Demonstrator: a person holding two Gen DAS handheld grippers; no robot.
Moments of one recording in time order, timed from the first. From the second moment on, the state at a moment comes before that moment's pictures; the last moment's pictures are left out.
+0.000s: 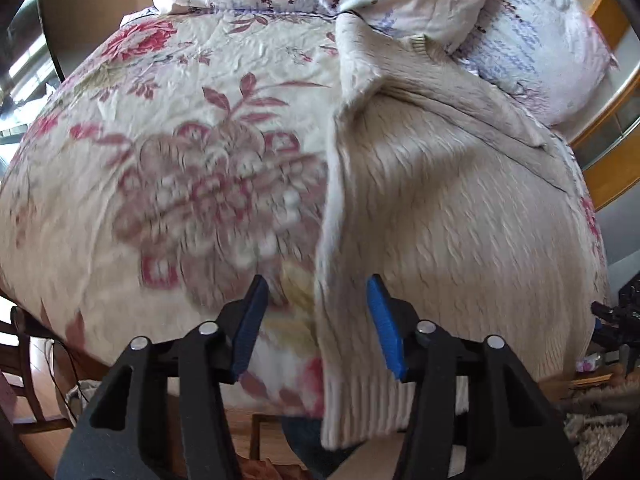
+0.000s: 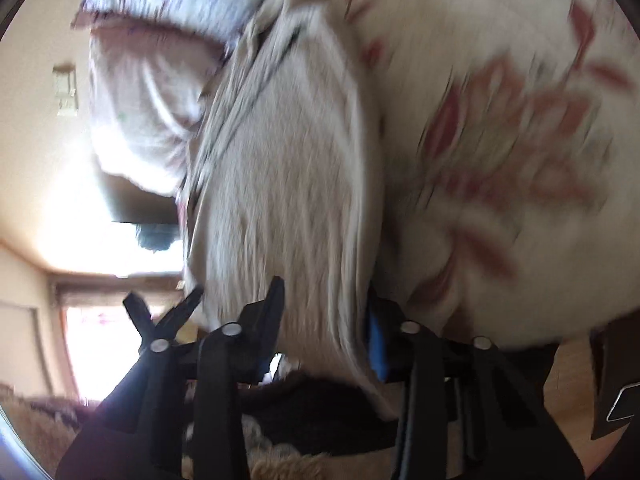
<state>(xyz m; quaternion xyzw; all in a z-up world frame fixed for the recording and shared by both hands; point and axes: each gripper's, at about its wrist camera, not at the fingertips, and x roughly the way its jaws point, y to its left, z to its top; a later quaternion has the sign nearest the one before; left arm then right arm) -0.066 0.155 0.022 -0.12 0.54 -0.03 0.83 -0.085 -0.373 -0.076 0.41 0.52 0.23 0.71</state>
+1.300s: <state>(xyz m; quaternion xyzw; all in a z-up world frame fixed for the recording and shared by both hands) 0.206 0.148 0.011 -0.30 0.50 -0.07 0.81 0.092 -0.399 0.007 0.41 0.39 0.16 0.81</state>
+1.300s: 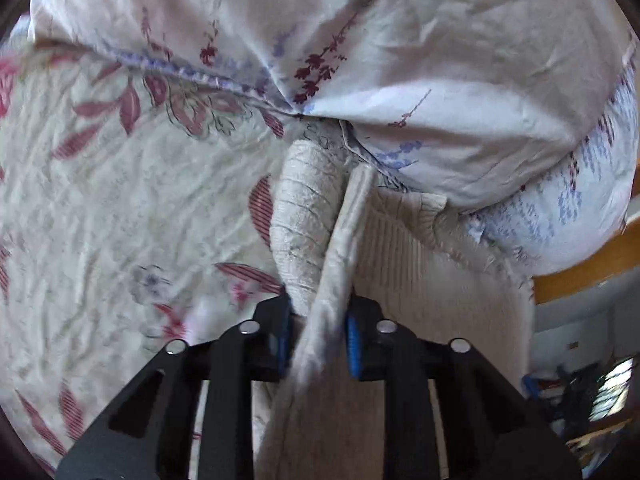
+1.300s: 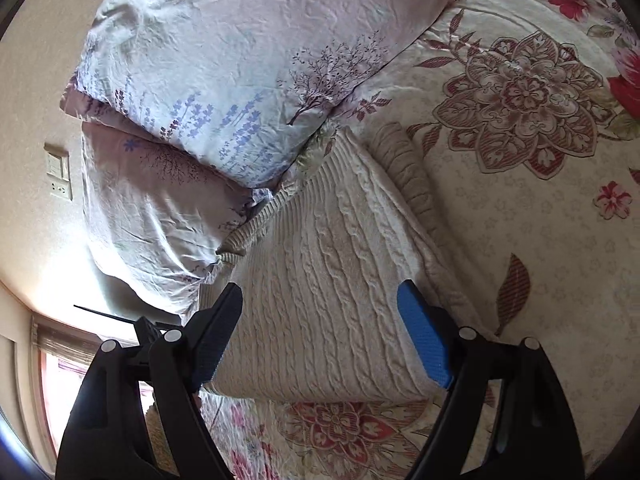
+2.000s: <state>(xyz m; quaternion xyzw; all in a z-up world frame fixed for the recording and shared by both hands) 0.238 -0.078 0.077 -0.46 0.46 -0.36 0.67 0.111 -0.505 -0.005 0.47 0.40 0.15 0.77</state>
